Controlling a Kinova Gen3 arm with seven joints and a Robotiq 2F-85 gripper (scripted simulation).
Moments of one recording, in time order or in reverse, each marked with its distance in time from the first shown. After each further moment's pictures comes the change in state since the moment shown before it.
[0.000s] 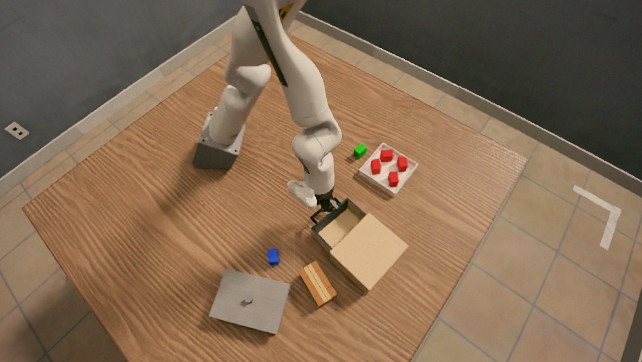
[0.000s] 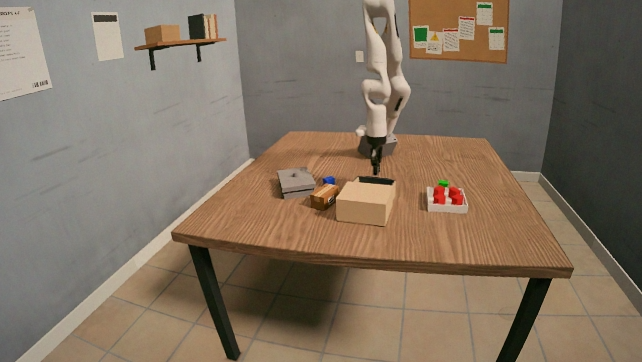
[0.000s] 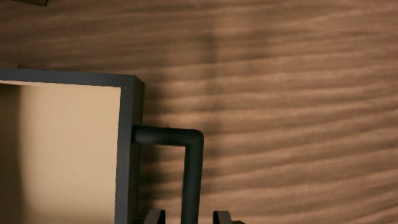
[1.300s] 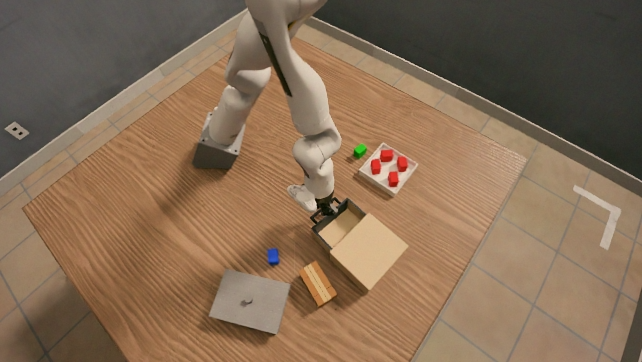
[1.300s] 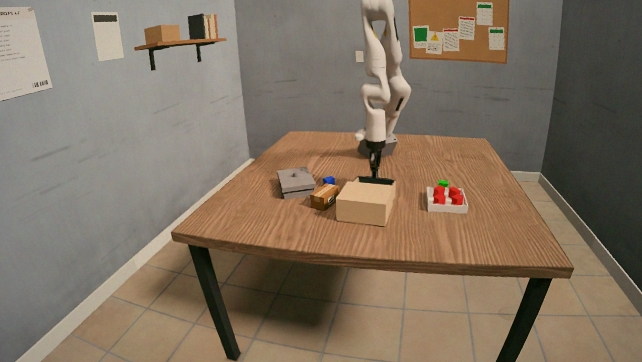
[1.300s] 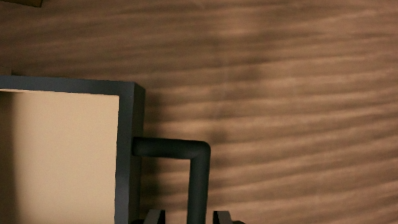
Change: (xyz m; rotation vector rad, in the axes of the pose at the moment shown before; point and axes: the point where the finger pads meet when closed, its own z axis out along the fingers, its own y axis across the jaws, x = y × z) arm 0.004 -0.003 0.016 0.003 0.005 0.005
